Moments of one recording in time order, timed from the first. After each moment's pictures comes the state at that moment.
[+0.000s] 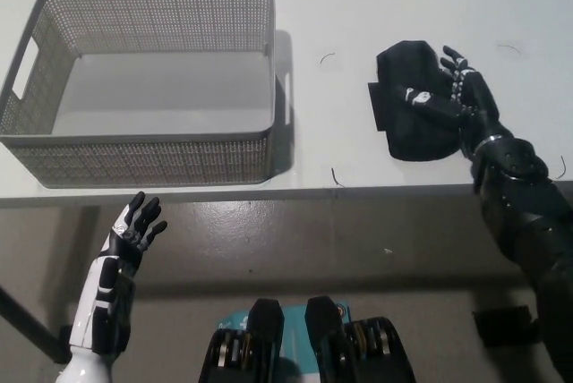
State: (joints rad) left_arm 0.03 0.12 0.02 -0.11 -0.08 -0.36 -0.11; right_arm -1.04 -0.15 -0.10 1.41 0.07 -0.33 0.01
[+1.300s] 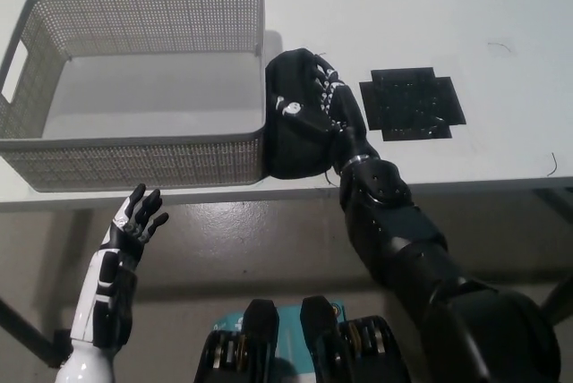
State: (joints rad) left_arm 0.02 0.11 0.02 -0.11 -0.08 -0.36 -0.11; right_arm -1.06 0.14 -0.12 1.36 0.12 -0.38 -0.07
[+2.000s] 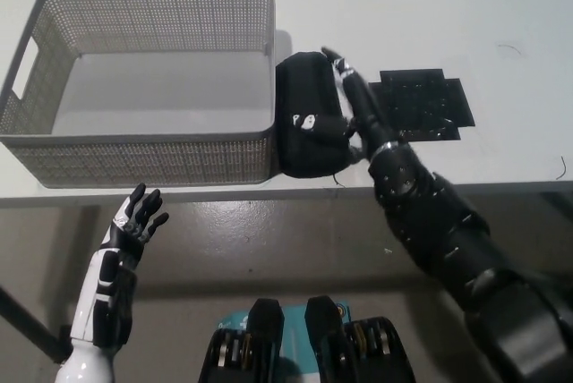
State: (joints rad) left_arm 0.01 0.12 0.03 -0.11 -0.08 -0.36 -0.11; right_arm -1.04 -0.01 0.34 1.26 -0.20 -0.31 -0.28
